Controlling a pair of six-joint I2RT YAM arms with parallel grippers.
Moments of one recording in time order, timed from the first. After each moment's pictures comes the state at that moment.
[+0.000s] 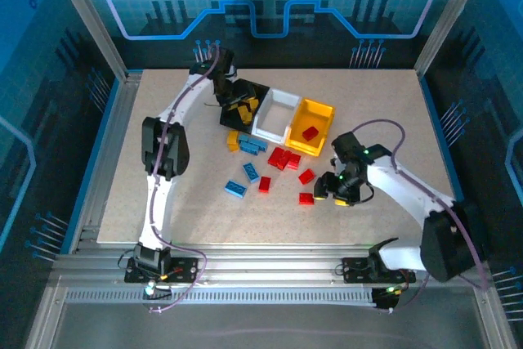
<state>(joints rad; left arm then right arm) -0.23 2.31 2.16 -0.91 0.28 -0.63 0.39 1.35 0.87 -0.98 -0.30 0.57</state>
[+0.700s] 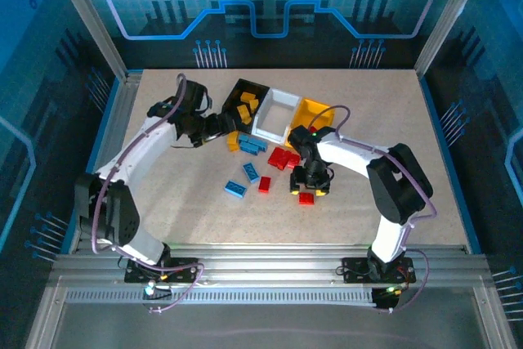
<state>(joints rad) -0.24 1.54 1.30 -0.80 0.26 -0.61 0.58 1.81 1.18 -1.00 -0.13 0.66</state>
